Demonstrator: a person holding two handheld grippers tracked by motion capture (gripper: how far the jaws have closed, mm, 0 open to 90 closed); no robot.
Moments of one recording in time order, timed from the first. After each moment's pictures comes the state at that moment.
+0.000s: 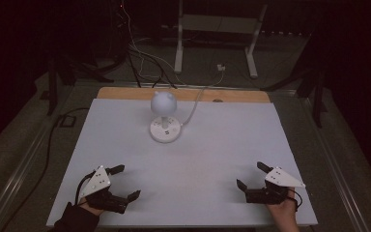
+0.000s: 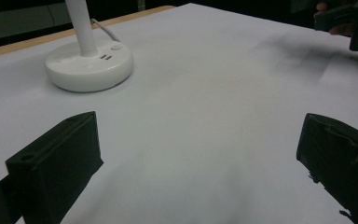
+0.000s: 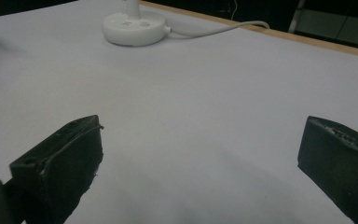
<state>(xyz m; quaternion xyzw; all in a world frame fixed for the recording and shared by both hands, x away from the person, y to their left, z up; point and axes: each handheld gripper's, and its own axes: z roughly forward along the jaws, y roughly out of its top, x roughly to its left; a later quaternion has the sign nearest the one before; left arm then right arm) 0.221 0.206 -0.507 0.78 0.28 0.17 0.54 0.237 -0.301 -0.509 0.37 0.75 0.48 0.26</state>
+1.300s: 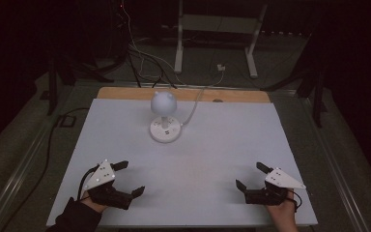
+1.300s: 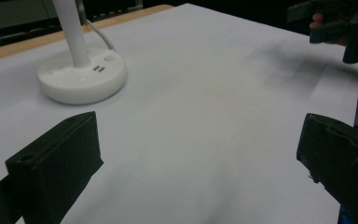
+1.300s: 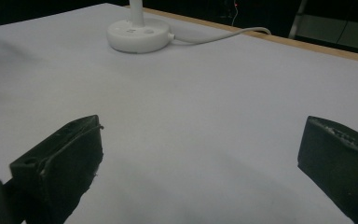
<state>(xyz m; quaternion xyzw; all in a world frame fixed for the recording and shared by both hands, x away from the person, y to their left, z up) 0.226 0.192 -0.477 0.78 0.29 0.16 0.53 0.233 -0.297 -0.507 0.37 0.75 0.49 0.25</state>
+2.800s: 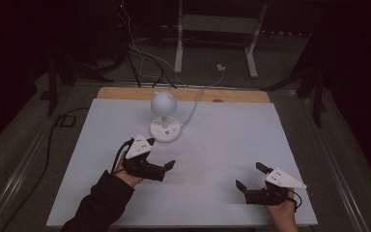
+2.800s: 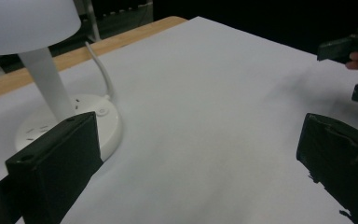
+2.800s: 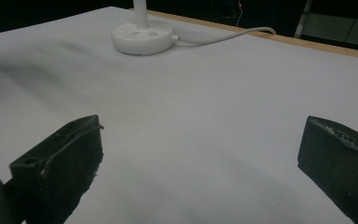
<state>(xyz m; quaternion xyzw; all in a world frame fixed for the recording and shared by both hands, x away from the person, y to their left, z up) 0.284 0.110 -0.445 0.79 0.31 0.17 0.51 0.234 -0.298 -0.507 0.37 0.74 0.50 0.24</state>
